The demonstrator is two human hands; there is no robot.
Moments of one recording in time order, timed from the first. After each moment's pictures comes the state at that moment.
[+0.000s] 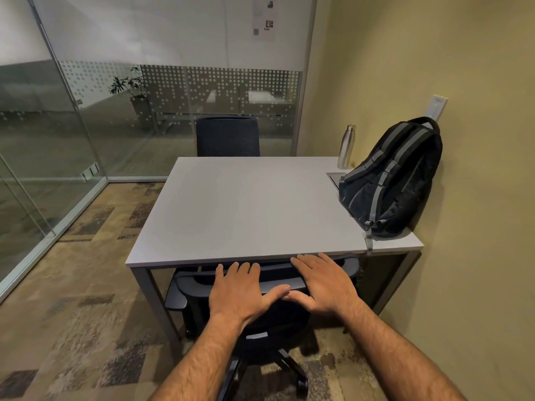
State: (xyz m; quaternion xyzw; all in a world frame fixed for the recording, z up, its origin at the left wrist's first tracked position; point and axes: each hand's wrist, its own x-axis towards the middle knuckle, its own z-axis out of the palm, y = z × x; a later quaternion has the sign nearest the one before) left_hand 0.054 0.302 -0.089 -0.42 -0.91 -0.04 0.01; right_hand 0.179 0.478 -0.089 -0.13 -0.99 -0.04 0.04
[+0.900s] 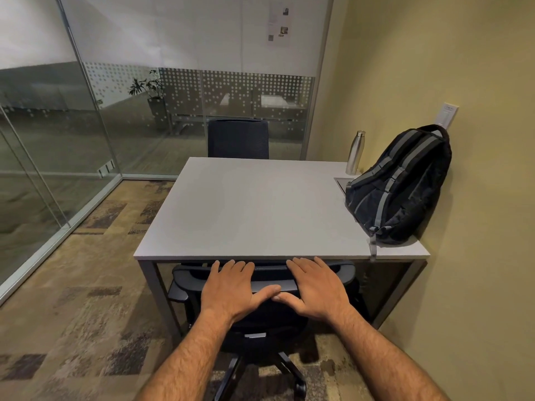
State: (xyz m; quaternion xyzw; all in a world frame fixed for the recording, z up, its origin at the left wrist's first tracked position) left_hand 0.053 0.289 -0.091 -0.41 -0.91 -0.05 0.00; right_hand 0.177 0.465 -0.098 -0.13 -0.99 -0.03 0.06
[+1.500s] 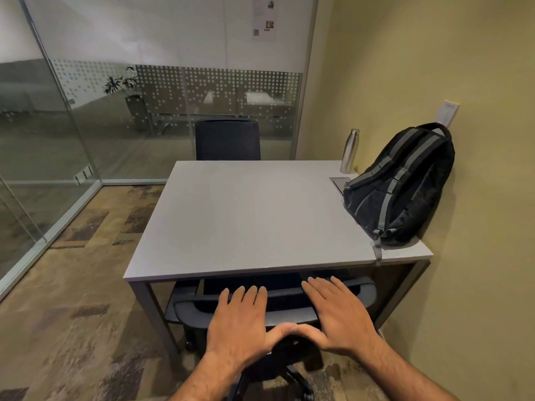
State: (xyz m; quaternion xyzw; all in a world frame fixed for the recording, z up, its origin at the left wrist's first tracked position) left_hand 0.034 0.281 -0.091 -0.48 -0.88 -0.02 0.01; right_hand 0.173 0.462 -0.115 -0.15 -0.98 -0.06 0.12
